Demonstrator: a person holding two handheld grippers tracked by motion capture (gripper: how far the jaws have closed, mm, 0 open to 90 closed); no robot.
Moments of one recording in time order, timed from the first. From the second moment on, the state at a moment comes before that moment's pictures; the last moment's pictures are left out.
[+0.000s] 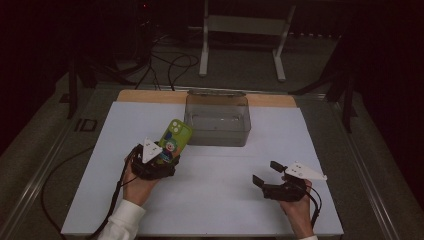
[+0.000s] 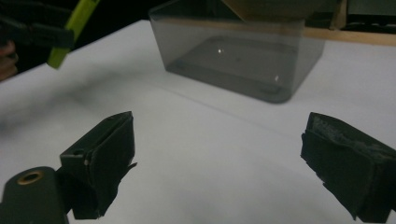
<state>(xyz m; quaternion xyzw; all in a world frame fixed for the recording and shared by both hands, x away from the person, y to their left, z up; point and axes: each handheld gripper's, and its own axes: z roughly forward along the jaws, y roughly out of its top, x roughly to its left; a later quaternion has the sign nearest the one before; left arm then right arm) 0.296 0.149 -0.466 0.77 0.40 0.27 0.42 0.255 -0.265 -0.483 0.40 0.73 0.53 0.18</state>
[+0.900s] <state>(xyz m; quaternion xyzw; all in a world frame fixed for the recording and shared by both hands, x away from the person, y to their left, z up) 0.294 0.120 -0.454 0.75 0.39 0.27 0.46 0.287 -0.211 -0.448 0.39 0.72 0.55 0.15</state>
